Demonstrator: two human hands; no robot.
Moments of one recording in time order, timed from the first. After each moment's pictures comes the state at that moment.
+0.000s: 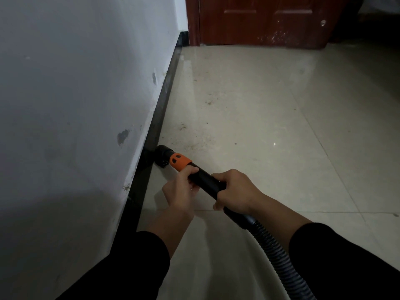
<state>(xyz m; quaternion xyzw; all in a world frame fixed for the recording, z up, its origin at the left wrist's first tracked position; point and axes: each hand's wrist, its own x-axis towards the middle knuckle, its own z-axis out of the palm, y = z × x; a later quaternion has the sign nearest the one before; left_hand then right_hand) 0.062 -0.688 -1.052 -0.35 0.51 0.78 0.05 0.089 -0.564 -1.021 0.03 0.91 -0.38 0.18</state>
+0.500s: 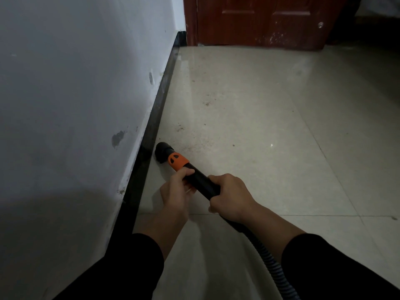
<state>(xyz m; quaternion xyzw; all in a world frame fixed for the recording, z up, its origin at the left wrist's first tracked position) 0.054 -0.693 -1.061 -0.31 0.50 0.81 0.08 0.090 -0.574 -1.034 0.04 0.92 -0.36 0.12</state>
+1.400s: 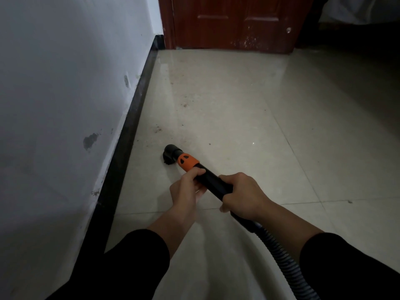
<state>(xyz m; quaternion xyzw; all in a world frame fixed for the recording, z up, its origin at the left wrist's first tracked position) 0.081 -0.626 -1.054 -0.28 0.49 0.81 0.16 0.131 -0.505 -1.011 0.09 0.92 -0.36 0.14</state>
